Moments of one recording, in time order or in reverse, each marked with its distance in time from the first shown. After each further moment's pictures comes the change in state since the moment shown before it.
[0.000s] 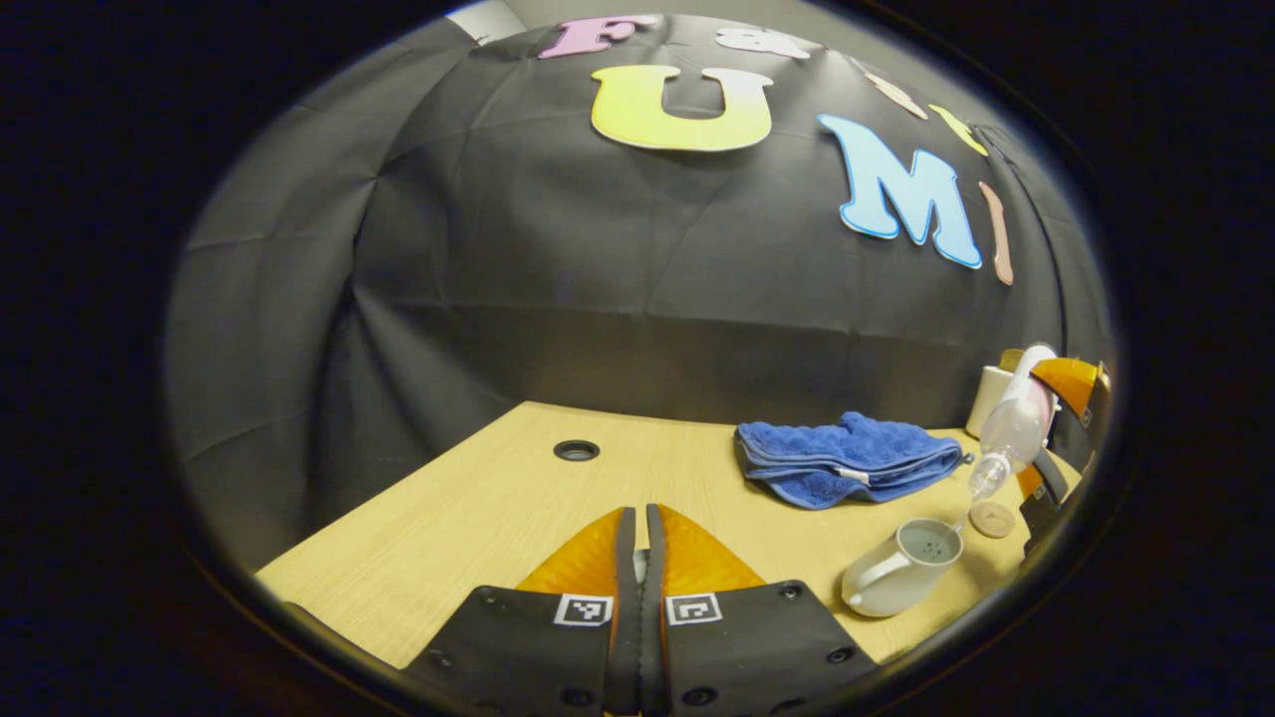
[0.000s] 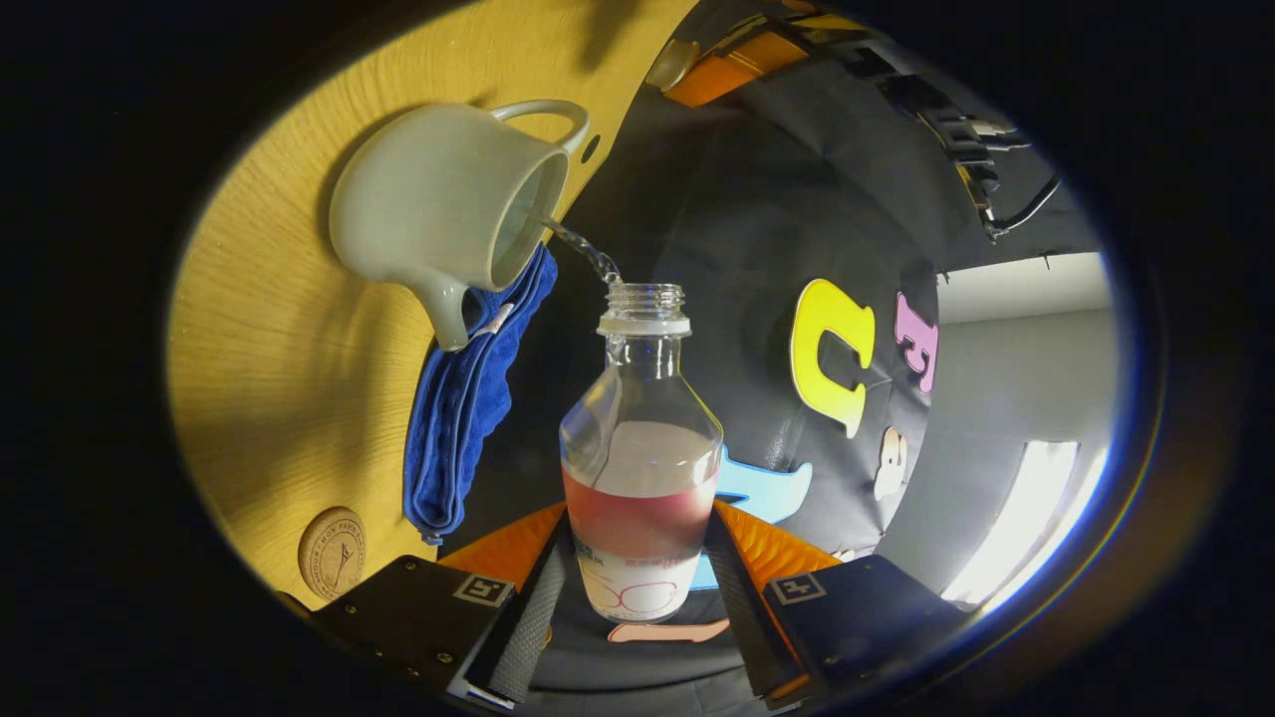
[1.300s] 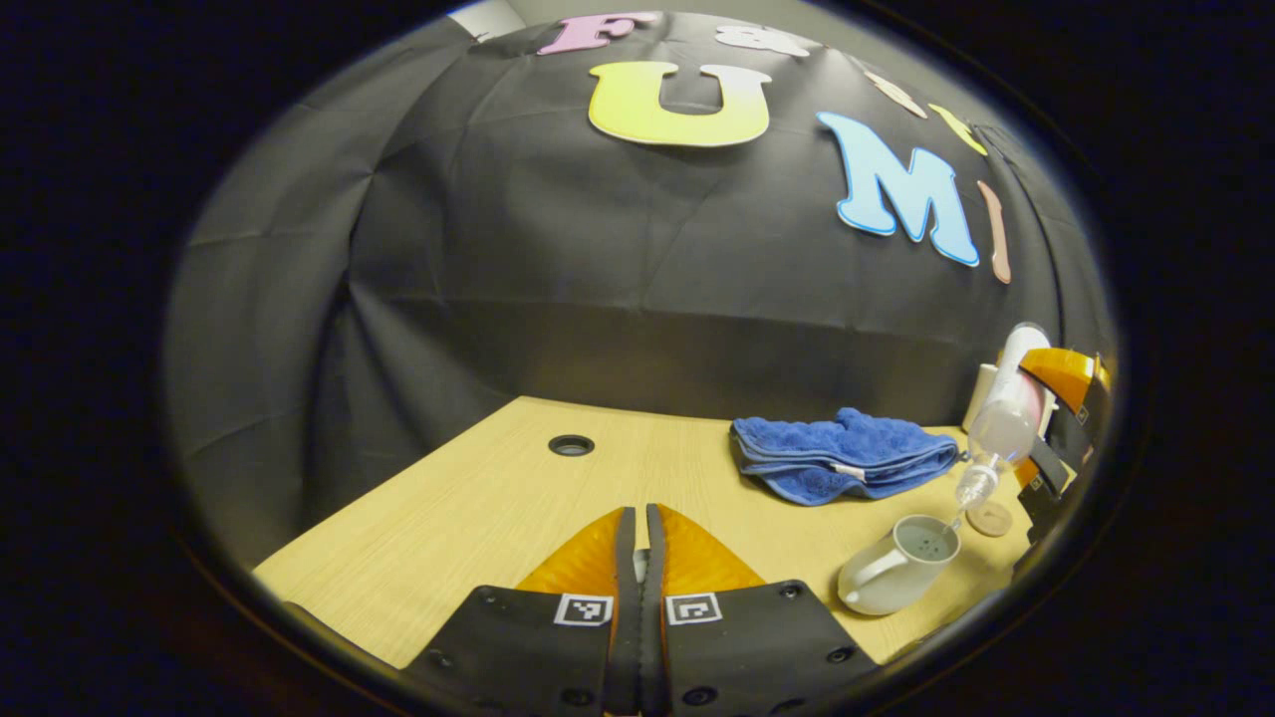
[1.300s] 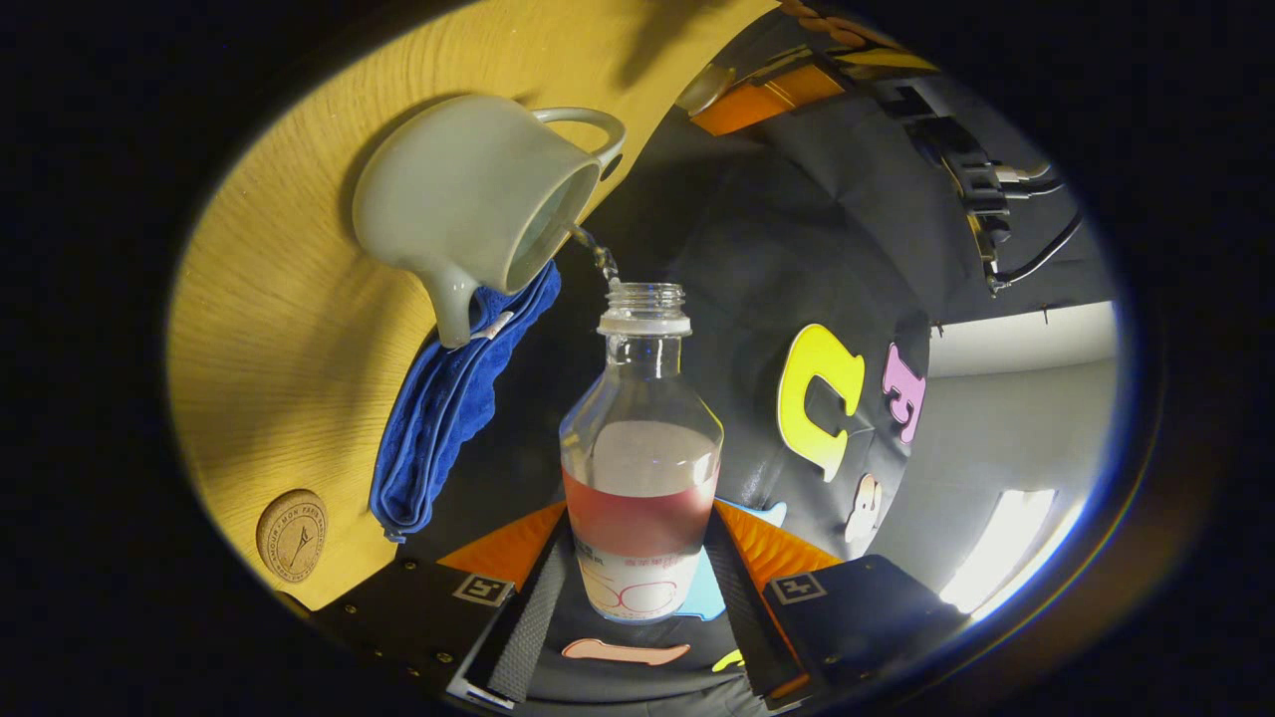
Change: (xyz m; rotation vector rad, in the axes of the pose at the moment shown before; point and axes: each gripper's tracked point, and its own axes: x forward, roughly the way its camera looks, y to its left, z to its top) left arm 0.000 0.000 -0.001 -0.001 0.013 -0.014; right arm 0.002 -0.006 0.012 -0.129 -0.107 -0.035
